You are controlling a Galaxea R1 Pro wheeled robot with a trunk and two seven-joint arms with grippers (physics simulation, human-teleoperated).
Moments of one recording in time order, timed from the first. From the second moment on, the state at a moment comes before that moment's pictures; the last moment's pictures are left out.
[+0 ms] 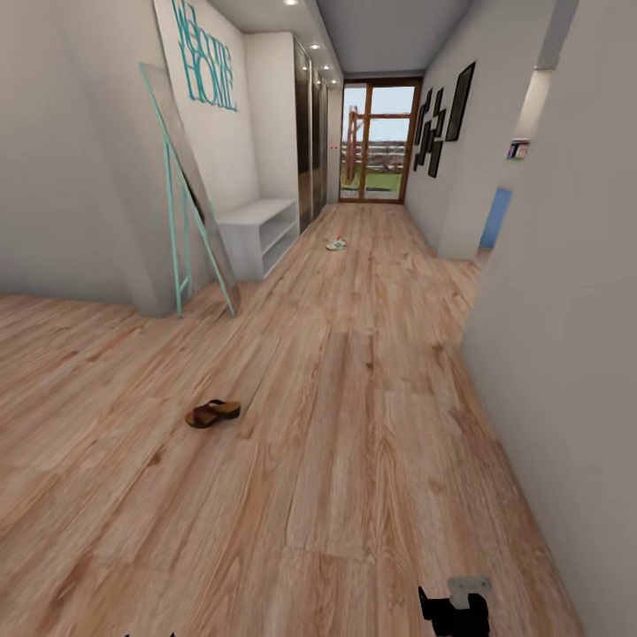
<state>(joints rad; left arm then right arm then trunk) -0.09 0.12 0.48 -0.53 -0.04 -0.38 -0.60 -0.43 -0.05 0.02 -0.12 0.03 -0.40 -0.03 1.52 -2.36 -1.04</state>
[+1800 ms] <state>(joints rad) -0.09 0.12 0.48 -0.53 -0.04 -0.38 -0.60 -0.43 -0.05 0.02 -0.12 0.03 -0.40 -0.03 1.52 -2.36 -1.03</state>
